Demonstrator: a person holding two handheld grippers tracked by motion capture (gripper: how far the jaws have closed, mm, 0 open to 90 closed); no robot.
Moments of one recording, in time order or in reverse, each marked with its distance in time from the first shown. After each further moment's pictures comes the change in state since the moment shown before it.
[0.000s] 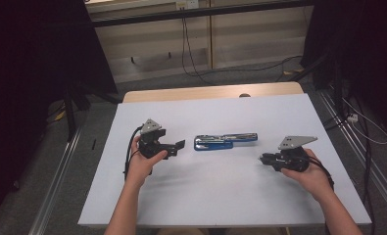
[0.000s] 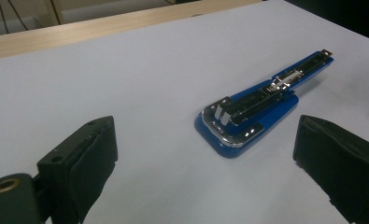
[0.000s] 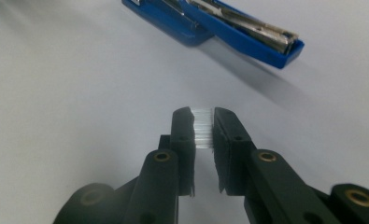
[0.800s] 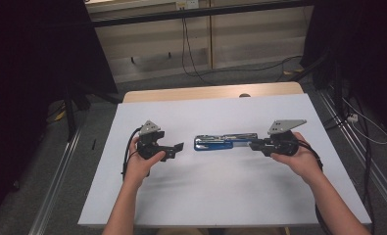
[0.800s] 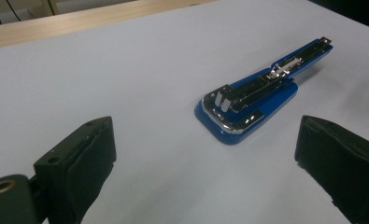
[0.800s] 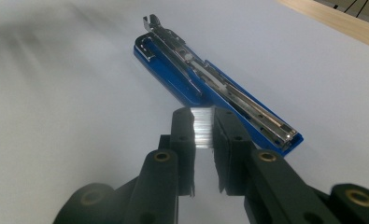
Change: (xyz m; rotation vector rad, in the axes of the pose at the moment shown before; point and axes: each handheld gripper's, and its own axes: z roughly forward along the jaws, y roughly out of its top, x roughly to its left) left arm 0.002 -0.005 -0.002 0.032 -0.007 0.005; right arm -0.006 0.048 0.012 -0.055 0.052 -0.066
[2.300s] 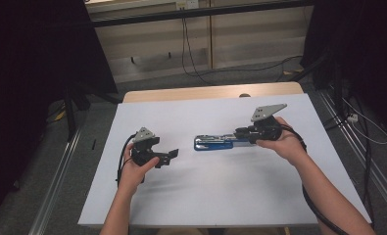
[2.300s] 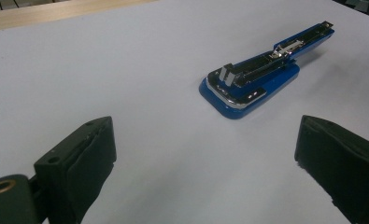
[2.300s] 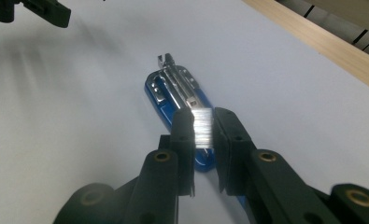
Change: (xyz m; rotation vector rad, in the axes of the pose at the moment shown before) left arm 0.004 -0.019 -0.015 0.002 0.005 -0.006; right arm -0.007 0.047 0.031 -0.009 0.086 -0.092
